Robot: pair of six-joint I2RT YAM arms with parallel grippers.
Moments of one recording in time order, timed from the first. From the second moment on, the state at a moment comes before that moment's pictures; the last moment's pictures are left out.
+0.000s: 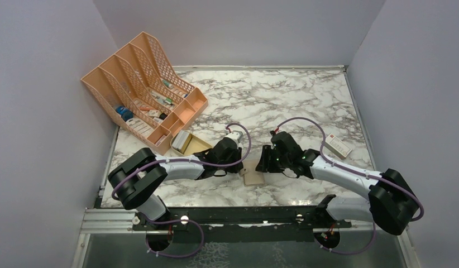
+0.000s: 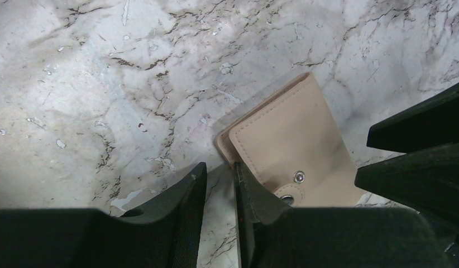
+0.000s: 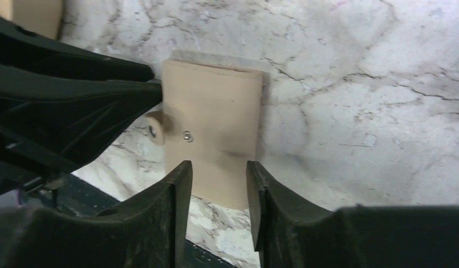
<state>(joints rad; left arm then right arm) -0.92 1.55 0.64 0.17 -0.03 -0.58 0.74 1.23 0.59 -0.27 -0.06 0.70</state>
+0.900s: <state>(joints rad) -0.92 1.55 0.63 0.18 -0.01 -0.58 0.74 1.38 0.55 0.03 -0.24 0.80</state>
